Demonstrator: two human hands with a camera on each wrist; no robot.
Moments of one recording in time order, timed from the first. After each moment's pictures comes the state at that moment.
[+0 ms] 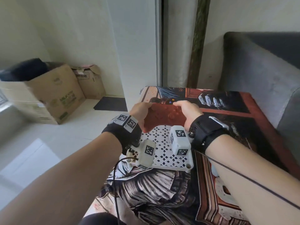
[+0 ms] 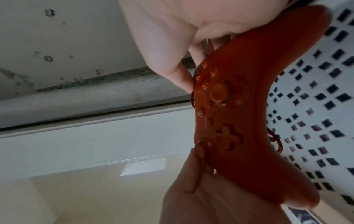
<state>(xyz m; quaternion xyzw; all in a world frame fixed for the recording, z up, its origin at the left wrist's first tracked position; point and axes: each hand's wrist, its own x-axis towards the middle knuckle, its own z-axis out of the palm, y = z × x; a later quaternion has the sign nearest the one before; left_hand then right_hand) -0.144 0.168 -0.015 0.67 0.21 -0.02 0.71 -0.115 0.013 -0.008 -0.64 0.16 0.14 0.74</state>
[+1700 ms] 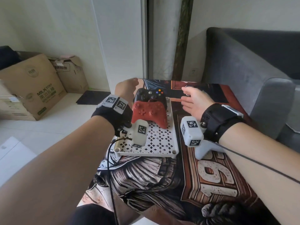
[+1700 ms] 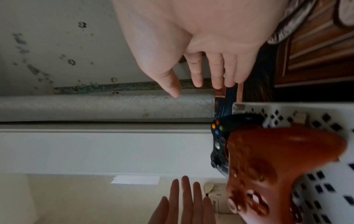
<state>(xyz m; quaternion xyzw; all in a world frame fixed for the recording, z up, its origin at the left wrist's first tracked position) -0.137 0.170 0.014 0.64 0.19 0.05 0.74 -0.123 -0.048 0.002 -0.67 0.12 0.12 0.72</state>
